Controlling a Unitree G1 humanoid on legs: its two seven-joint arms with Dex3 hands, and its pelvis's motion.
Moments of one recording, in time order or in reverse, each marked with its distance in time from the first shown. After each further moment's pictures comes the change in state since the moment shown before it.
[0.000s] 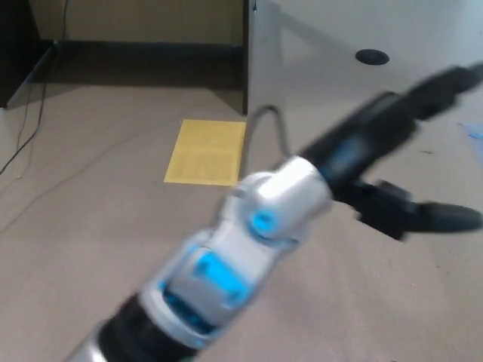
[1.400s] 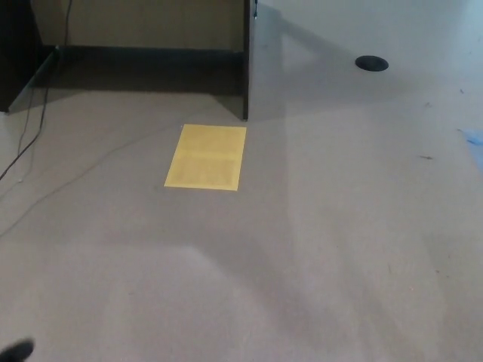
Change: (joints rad) left_arm 0.932 0.271 0.768 0.690 -0.205 -0.517 -0.206; right_arm 0.042 0.017 0.003 0.004 0.001 -0.004 -0.024
